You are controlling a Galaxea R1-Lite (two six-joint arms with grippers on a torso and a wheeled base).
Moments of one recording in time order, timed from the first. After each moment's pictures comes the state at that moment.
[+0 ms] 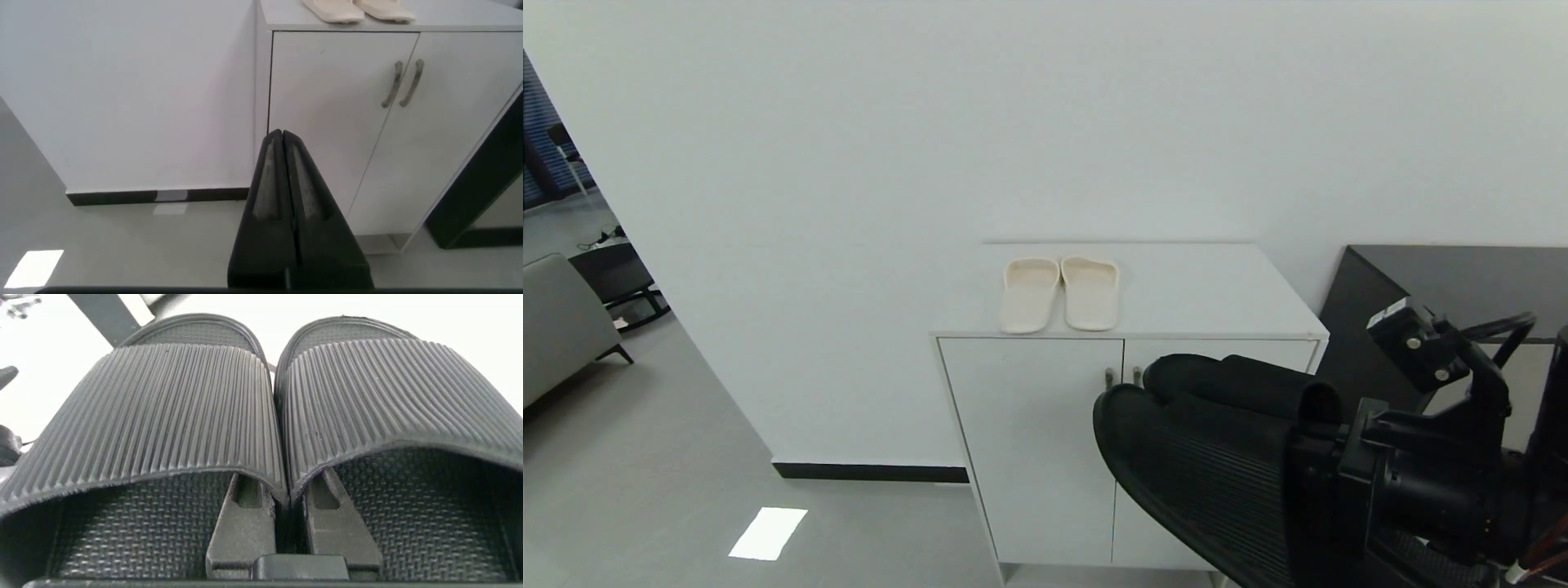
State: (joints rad) left arm 0.00 0.00 0.00 0.00 -0.06 -0.01; right arm 0.73 1.39 -0.52 -0.67 0.18 0.19
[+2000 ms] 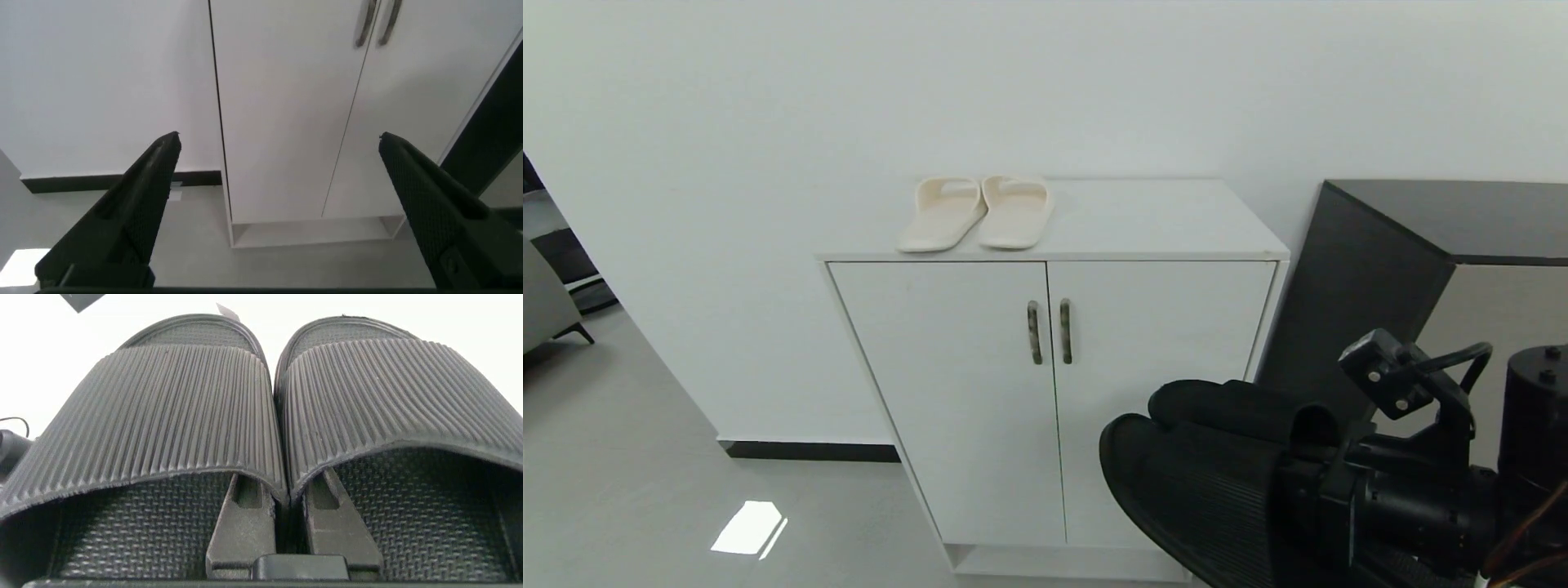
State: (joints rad) left arm 0.00 0.00 0.00 0.00 -0.06 0.00; right arm 0.72 1.43 -0.47 -0.68 0.17 0.16
